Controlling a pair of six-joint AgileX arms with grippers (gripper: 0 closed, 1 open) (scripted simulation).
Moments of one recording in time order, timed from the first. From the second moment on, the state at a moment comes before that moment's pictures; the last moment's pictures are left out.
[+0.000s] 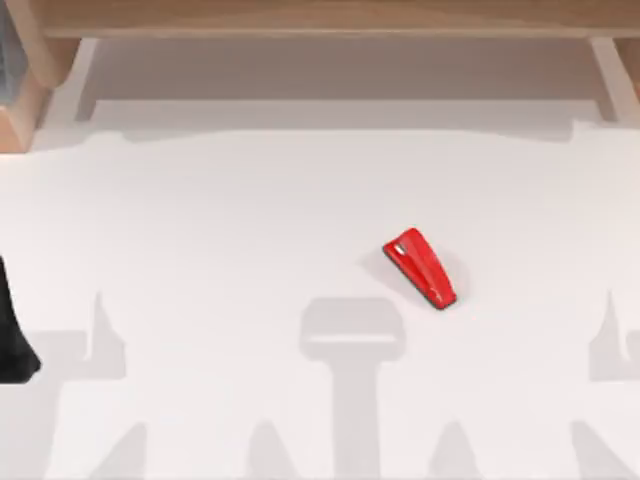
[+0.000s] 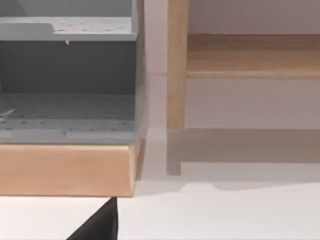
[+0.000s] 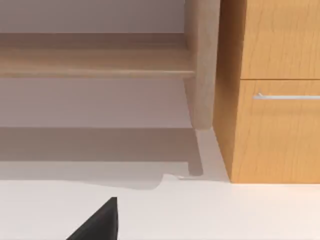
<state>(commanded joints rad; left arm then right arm) 0.00 0.00 0.00 0.00 0.00 0.00 0.00 0.00 0.00 0.00 0.00 0.00</state>
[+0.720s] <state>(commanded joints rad) 0.00 0.00 0.00 0.00 0.00 0.00 0.15 0.57 0.51 -0.32 0.00 -0.01</state>
